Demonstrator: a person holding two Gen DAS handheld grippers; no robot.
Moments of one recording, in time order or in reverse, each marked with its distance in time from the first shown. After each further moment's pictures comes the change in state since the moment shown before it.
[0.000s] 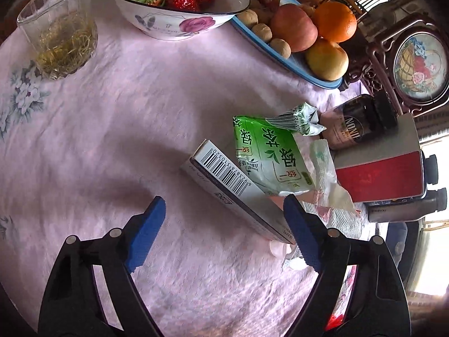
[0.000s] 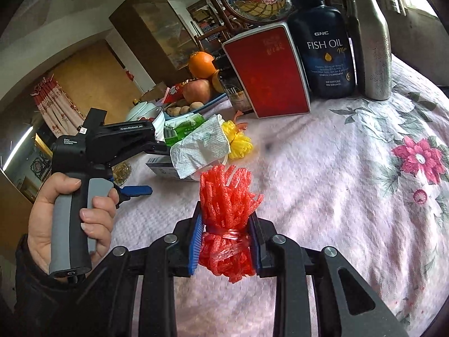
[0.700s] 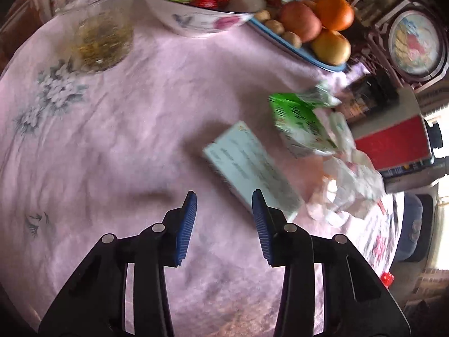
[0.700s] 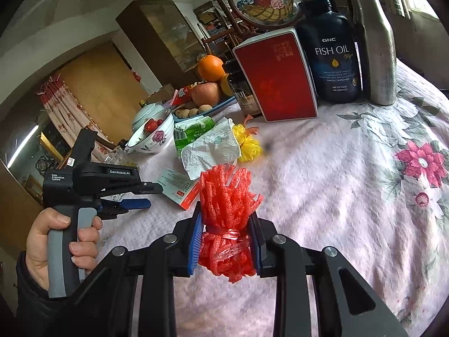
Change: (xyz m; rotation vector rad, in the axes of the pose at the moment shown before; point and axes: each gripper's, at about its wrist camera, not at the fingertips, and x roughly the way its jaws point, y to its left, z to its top) left arm -0.032 0.021 -0.026 0.114 0.012 0.036; right arm -0.005 0.002 0.000 -0.012 -0.017 0.016
